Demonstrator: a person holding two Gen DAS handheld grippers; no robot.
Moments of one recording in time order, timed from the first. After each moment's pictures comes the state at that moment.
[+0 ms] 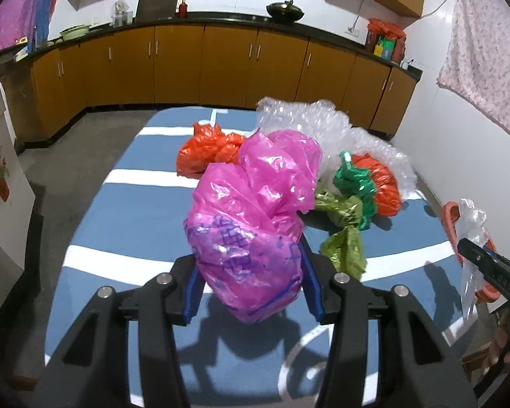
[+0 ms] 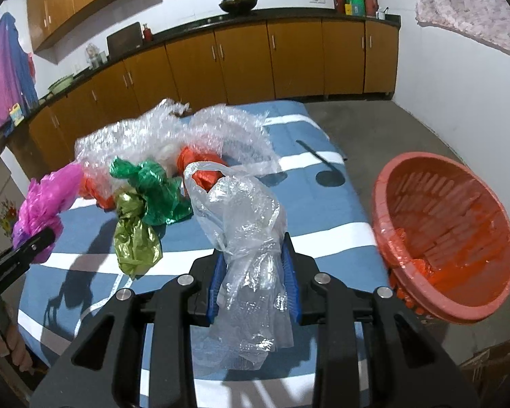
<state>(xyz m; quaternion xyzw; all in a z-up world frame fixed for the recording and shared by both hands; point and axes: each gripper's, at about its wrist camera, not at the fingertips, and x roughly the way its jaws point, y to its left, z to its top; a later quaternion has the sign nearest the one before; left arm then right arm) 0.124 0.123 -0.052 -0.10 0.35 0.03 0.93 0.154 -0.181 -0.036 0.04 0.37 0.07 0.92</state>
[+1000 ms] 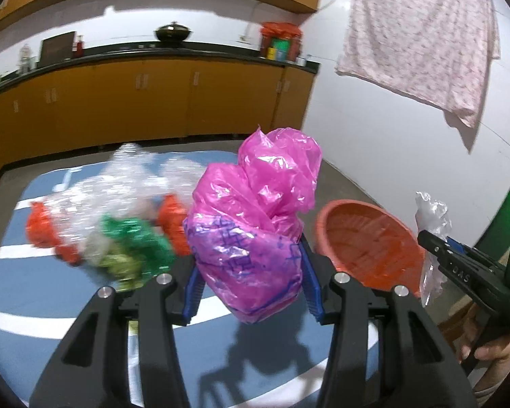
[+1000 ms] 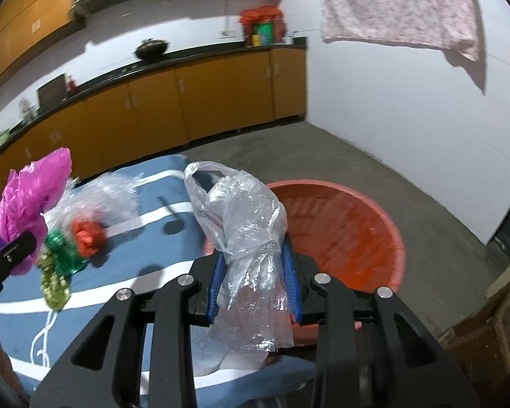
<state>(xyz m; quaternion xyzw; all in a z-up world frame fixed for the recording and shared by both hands) 0.158 -0.065 -0.002 -0.05 0.30 -0.17 0.94 0.118 -0.332 0.001 0.08 0.30 -0.11 0.94</state>
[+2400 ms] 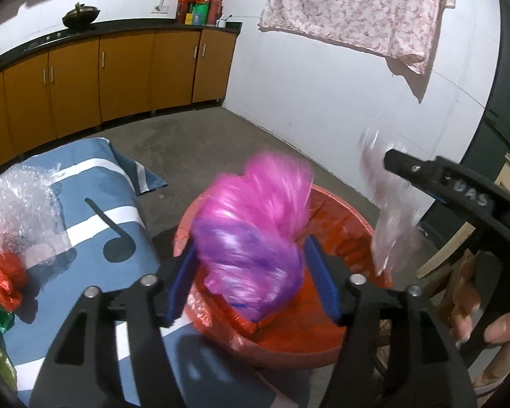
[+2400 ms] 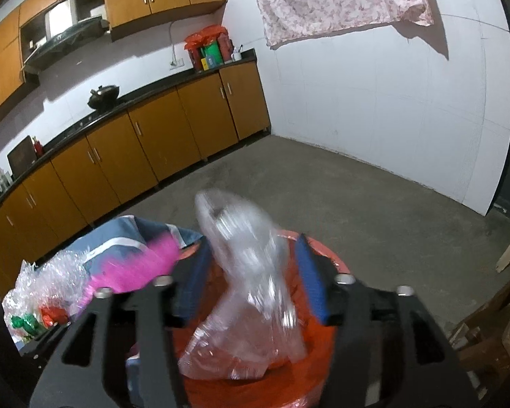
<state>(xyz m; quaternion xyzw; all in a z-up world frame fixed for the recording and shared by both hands) 0.230 -0.231 -0.053 0.00 0.35 -0.31 0.89 0.151 -0.433 0.003 0.16 0.25 -0.16 0.94</state>
